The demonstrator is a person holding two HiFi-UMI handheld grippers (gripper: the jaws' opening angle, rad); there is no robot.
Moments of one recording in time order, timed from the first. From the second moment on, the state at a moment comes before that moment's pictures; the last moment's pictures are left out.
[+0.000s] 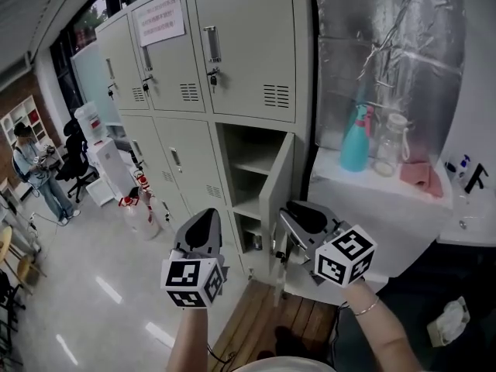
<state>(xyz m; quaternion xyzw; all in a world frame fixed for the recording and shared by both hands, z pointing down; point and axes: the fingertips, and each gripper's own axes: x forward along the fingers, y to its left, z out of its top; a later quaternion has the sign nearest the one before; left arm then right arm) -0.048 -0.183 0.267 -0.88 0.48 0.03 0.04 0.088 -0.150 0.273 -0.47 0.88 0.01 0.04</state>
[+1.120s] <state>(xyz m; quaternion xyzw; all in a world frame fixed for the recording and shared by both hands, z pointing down) -0.118 -0.262 0.289 -0.81 0.58 0.04 0.01 0.006 -0.275 0.305 -0.40 0.92 0.03 -0.02</state>
